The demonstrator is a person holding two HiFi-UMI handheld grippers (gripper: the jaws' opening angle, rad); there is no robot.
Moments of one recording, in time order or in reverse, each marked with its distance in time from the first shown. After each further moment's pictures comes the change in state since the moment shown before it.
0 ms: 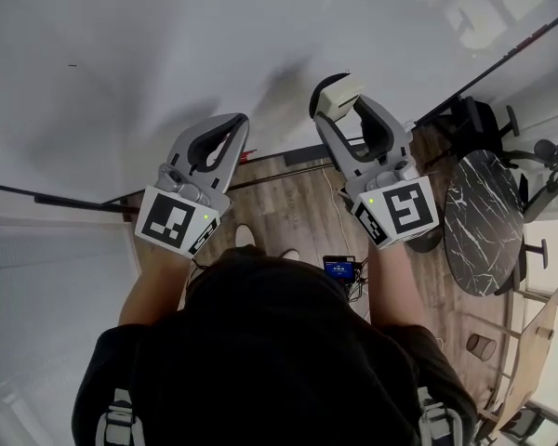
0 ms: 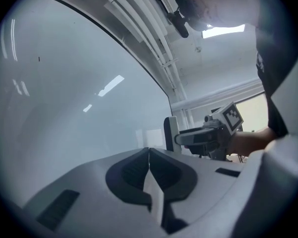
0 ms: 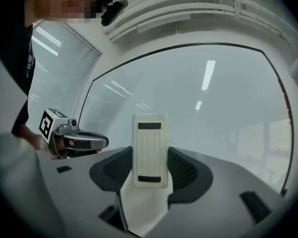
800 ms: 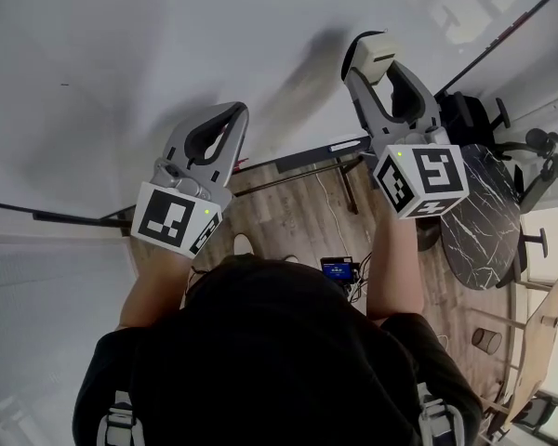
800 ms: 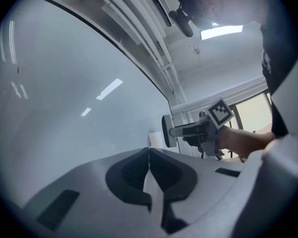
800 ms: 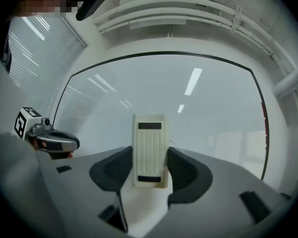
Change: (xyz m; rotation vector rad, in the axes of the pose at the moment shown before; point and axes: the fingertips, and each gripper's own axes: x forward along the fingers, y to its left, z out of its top) left arm 0.019 0.000 0.026 0.015 -0.033 0.000; right arm -0.006 -0.078 0.041 -0.027 0.027 -0.233
